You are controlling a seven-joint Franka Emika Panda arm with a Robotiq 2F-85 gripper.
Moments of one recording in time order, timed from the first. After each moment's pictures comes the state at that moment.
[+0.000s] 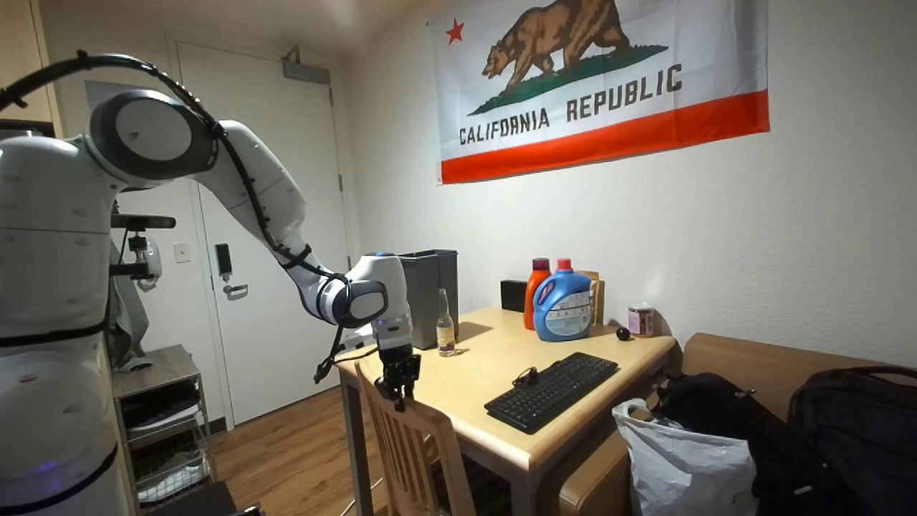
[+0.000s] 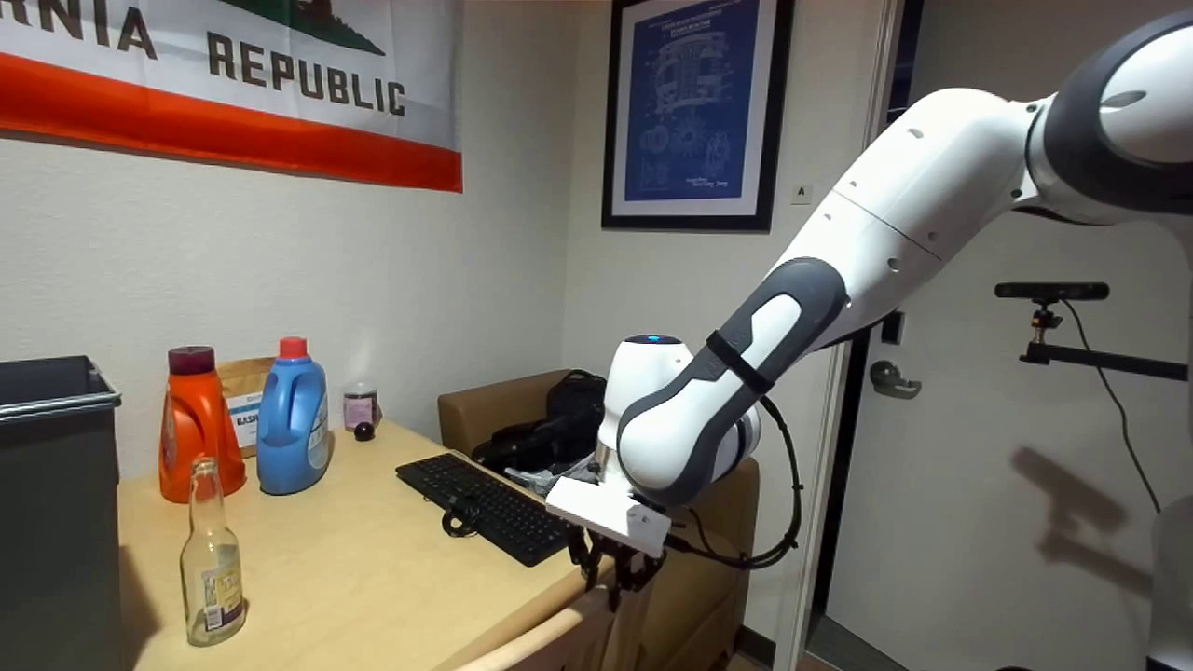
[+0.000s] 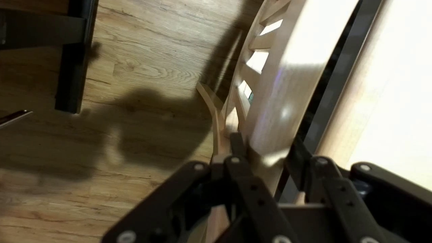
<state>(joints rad) 0.08 0.16 -0.02 -2.41 0.06 2.70 1.28</state>
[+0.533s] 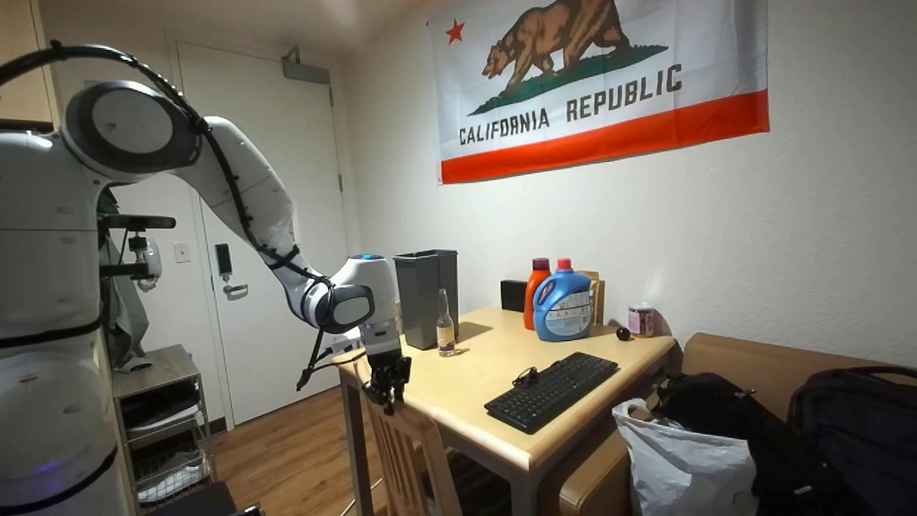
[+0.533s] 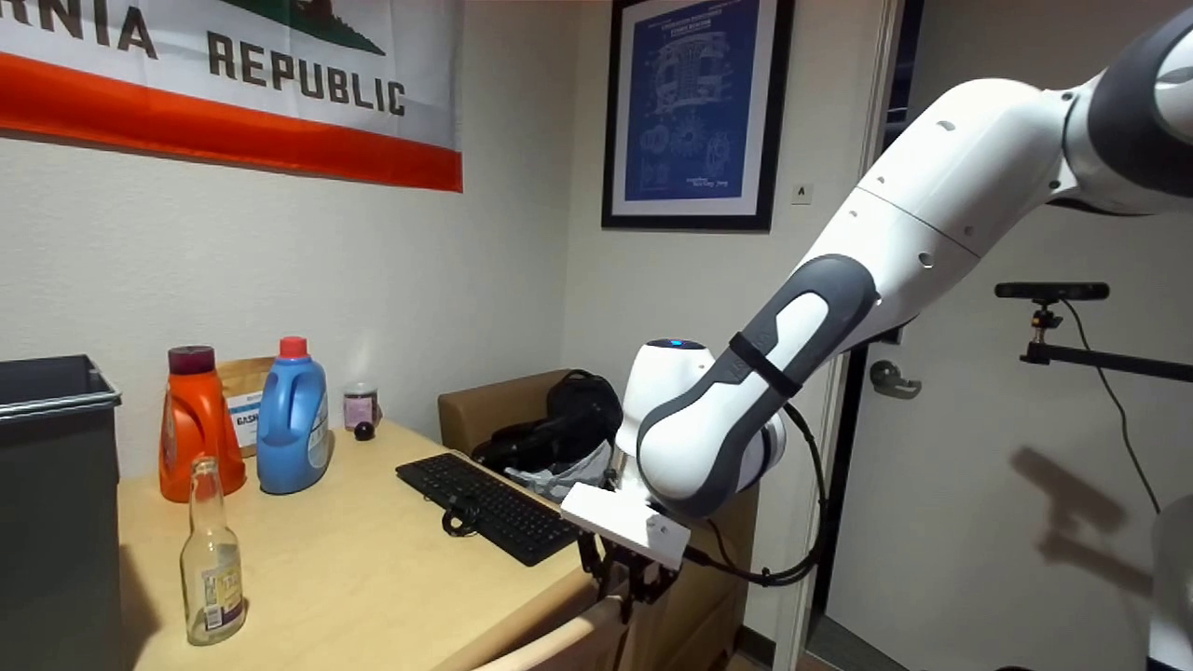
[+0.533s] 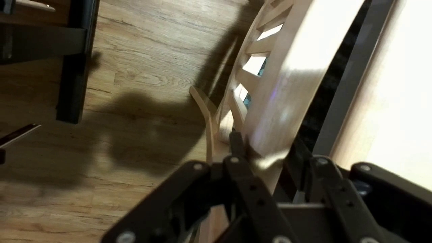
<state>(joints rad) 0.08 0.10 -0.01 -2.51 0.11 2.75 1.26</state>
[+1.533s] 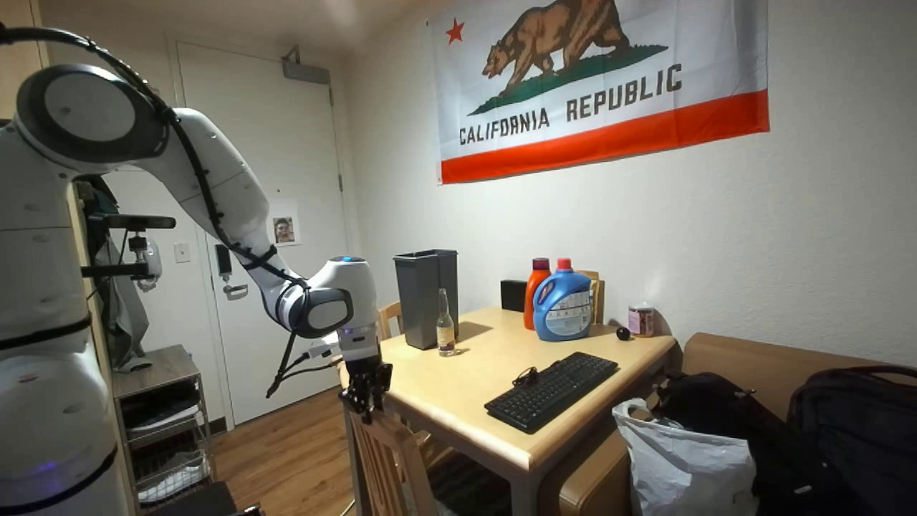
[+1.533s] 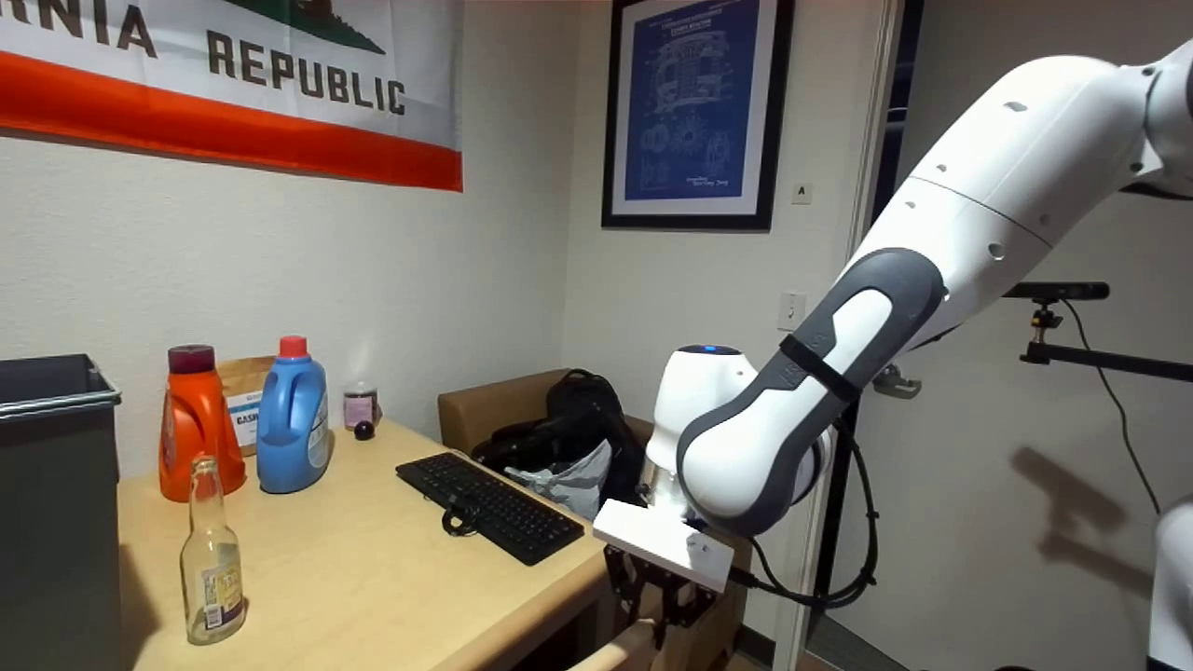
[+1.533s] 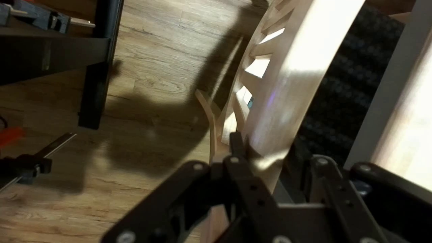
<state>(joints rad) 0.08 -0.01 0.01 -2.65 0.13 2.75 1.26</state>
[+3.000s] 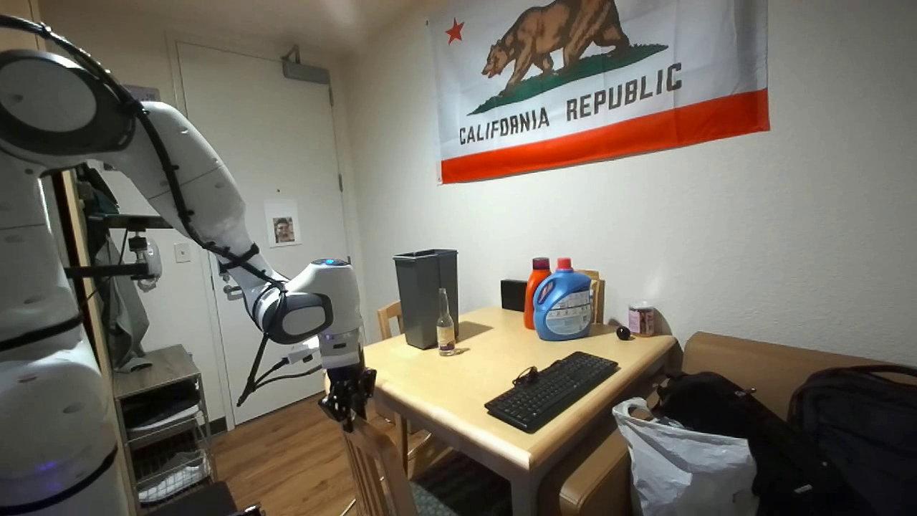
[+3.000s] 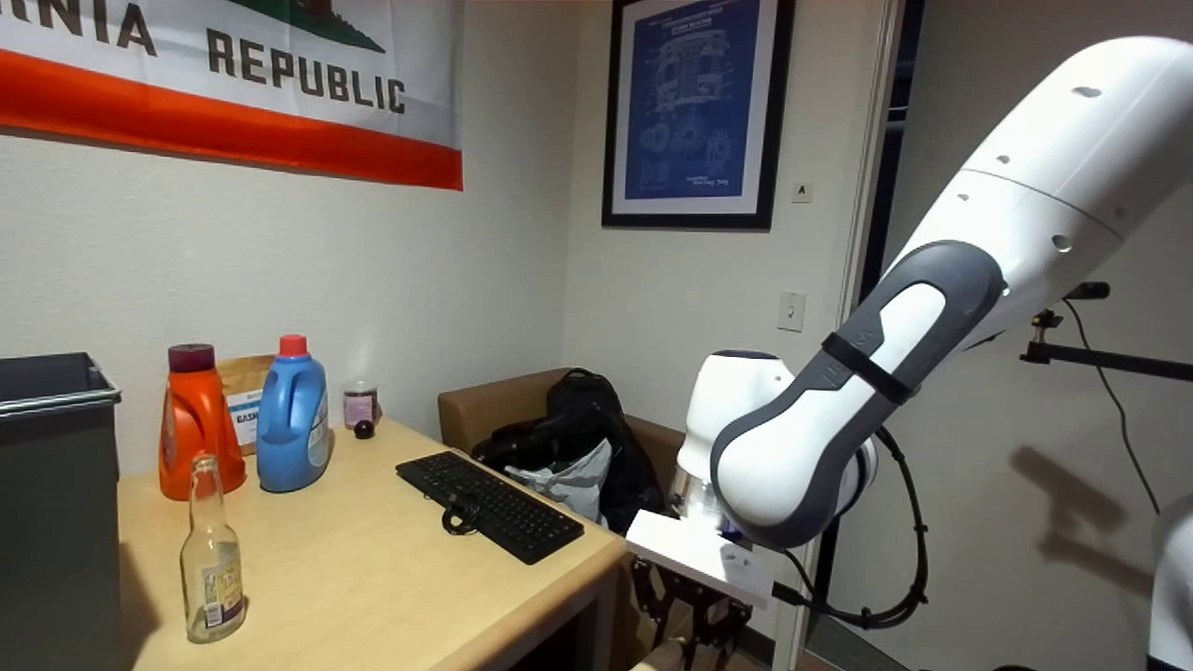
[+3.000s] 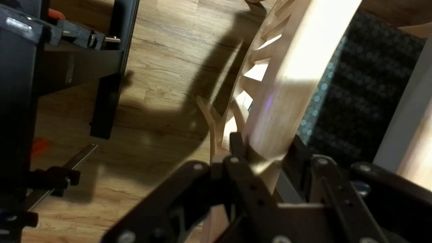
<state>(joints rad) 0.08 -0.11 0.03 -2.77 0.22 2.76 1.20</state>
